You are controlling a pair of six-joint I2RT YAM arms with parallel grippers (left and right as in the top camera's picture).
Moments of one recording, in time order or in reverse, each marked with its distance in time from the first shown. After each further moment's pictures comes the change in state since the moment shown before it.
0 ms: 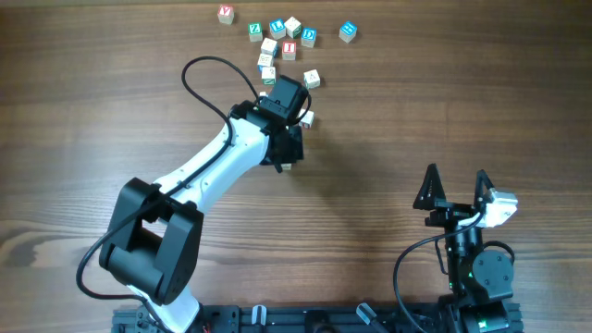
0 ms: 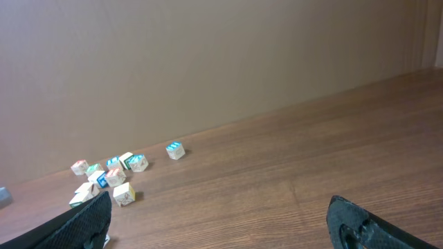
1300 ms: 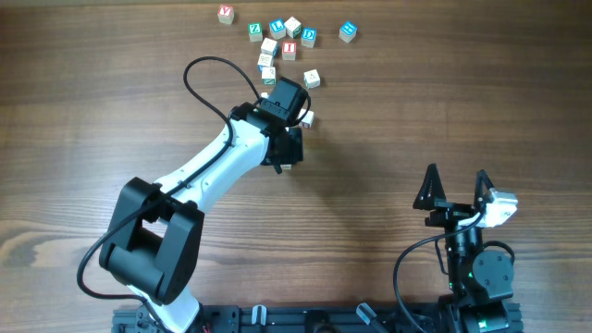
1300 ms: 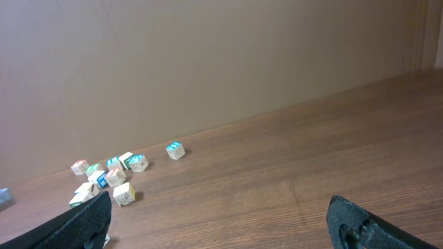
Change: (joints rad) left arm 0.000 0.000 -0.011 0.014 0.000 0.032; right arm 0.000 0.000 0.000 0.000 0.000 0.000
